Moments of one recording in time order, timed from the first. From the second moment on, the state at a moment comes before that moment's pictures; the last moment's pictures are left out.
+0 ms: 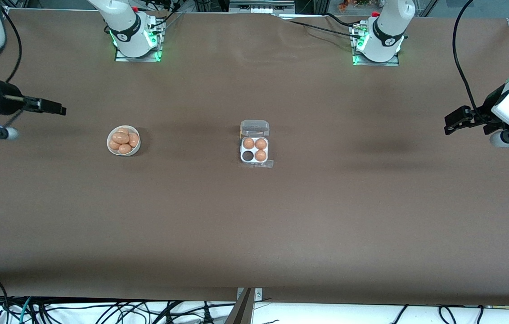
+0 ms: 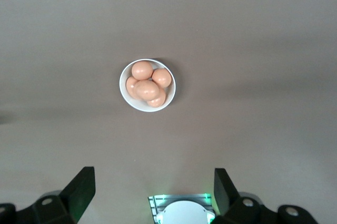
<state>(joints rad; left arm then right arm) -0.06 0.07 0.03 -1.60 0.02 1.65 -0.07 -0.04 0.09 -0.05 -1.77 0.07 1.56 0.04</state>
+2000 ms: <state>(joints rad) -0.06 0.09 0.03 -1.60 0.02 1.65 -0.07 -0.04 0.33 -0.01 -2.12 0.27 2.07 0.08</state>
